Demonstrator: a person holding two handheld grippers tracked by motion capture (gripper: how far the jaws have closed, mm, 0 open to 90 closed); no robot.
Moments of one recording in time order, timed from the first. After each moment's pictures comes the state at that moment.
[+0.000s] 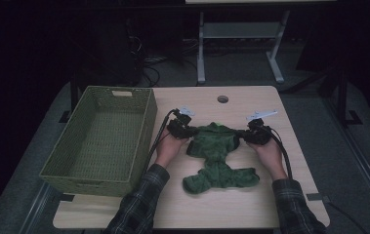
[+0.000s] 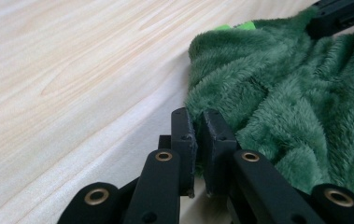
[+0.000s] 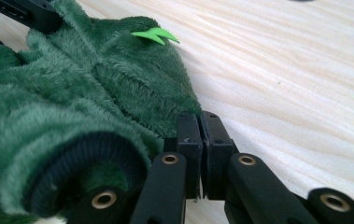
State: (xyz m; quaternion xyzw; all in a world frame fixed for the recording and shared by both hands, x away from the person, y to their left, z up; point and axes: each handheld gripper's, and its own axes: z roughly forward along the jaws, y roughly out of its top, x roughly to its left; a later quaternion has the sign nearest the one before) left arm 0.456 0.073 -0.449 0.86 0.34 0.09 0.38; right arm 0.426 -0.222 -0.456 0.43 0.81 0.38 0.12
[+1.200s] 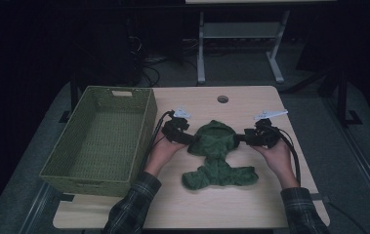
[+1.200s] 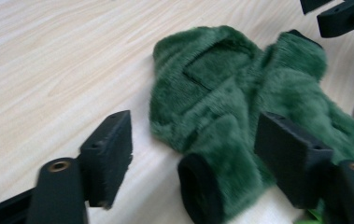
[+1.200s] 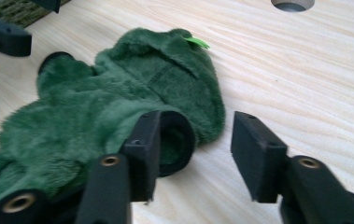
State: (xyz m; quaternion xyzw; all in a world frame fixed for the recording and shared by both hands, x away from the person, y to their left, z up) left arm 0.418 0.086 -0.420 0.85 0.32 0.10 0.40; right arm 0.398 -0.231 -0.423 0.44 0.80 0.39 0.11
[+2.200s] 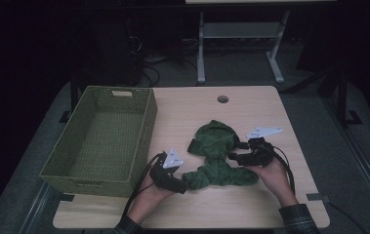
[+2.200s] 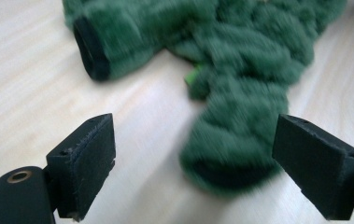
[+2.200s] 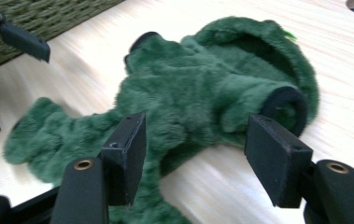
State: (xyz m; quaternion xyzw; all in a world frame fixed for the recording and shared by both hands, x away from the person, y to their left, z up) left arm 0.287 0.116 -0.450 0.87 0.27 0.13 0.38; right arm 0.338 -0.199 -0.422 0.39 0.82 0.42 0.10
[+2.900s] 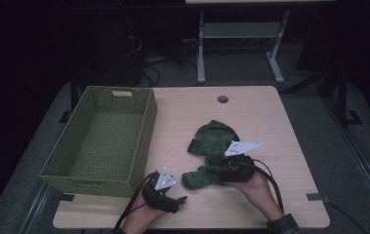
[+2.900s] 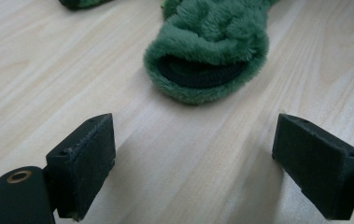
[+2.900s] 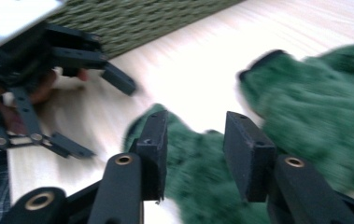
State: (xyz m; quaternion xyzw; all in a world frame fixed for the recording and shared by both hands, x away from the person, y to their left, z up) left arm 0.253 0.135 -0.477 0.88 0.27 0.12 0.37; right arm 0.296 -0.138 -0.419 0.30 0.84 0.45 0.06
